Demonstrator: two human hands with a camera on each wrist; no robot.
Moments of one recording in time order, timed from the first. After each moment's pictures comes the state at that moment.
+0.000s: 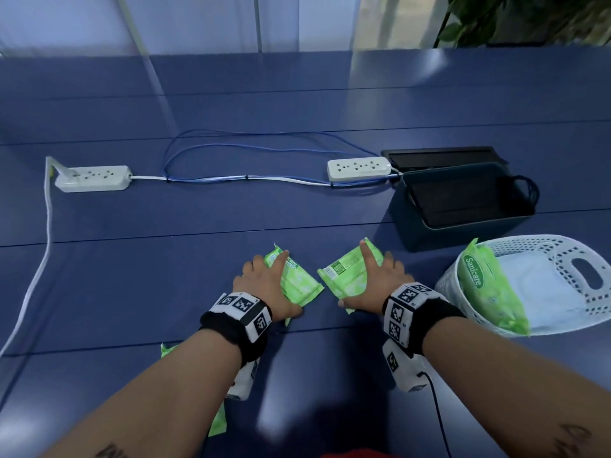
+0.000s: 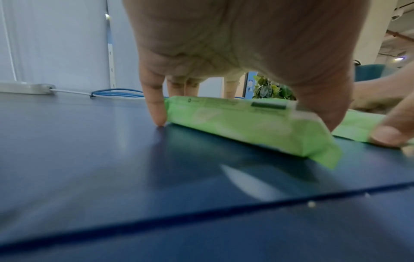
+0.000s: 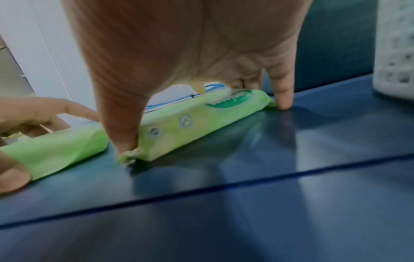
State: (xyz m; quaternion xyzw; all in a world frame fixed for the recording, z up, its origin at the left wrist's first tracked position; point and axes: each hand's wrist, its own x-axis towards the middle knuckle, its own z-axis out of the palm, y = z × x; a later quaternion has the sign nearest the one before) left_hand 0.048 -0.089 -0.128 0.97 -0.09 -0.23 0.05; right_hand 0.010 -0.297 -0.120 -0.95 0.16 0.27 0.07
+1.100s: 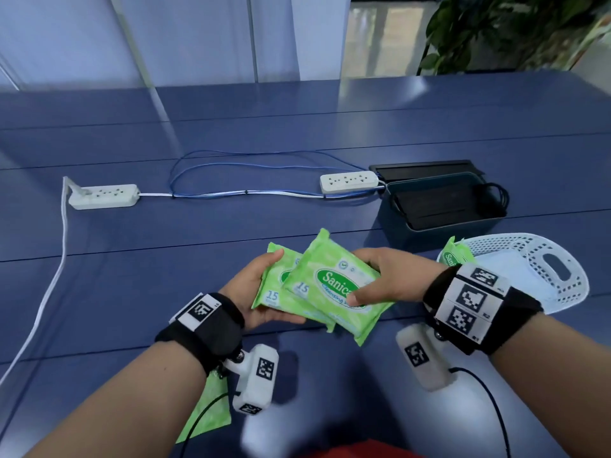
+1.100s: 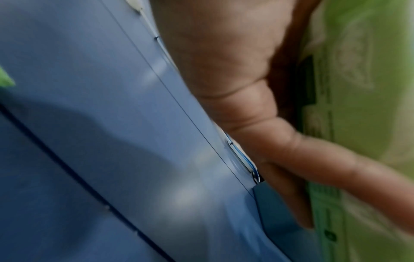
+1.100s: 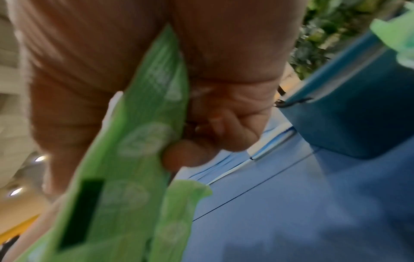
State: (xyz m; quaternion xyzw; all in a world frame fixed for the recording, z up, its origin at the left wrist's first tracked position) left_hand 0.023 -0.074 -0.054 0.51 0.10 -0.44 0.73; right_hand -0.026 -0.302 -0.001 -0.85 -0.02 0.28 0.46
